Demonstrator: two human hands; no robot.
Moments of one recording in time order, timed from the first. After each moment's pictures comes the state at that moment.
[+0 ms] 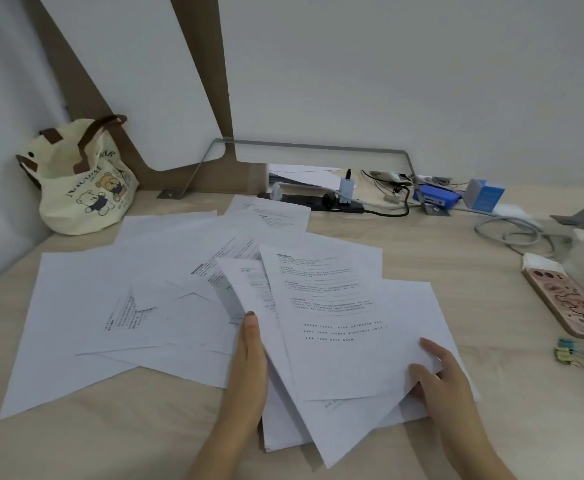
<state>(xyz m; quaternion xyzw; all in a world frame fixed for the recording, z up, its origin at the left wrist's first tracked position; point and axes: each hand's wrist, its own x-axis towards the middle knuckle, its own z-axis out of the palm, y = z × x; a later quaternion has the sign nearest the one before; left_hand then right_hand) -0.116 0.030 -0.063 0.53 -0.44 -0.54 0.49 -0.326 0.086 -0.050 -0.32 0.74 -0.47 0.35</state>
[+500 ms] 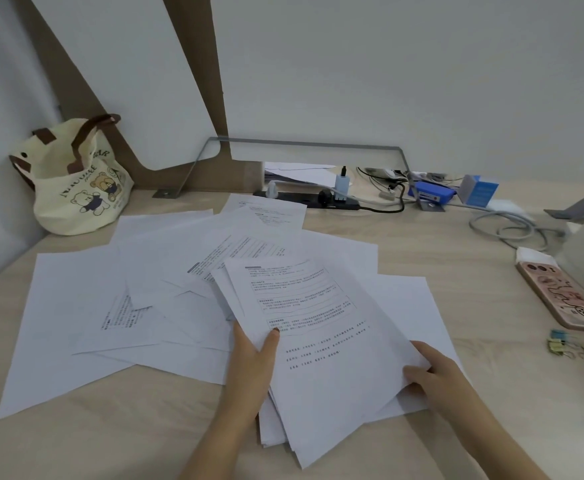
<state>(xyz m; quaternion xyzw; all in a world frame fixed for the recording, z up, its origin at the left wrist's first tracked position) -0.119 0.027 -0.063 0.56 -0.46 -0.50 0.48 -0.338 0.089 -0.028 -0.43 0.74 -0.33 0.40</state>
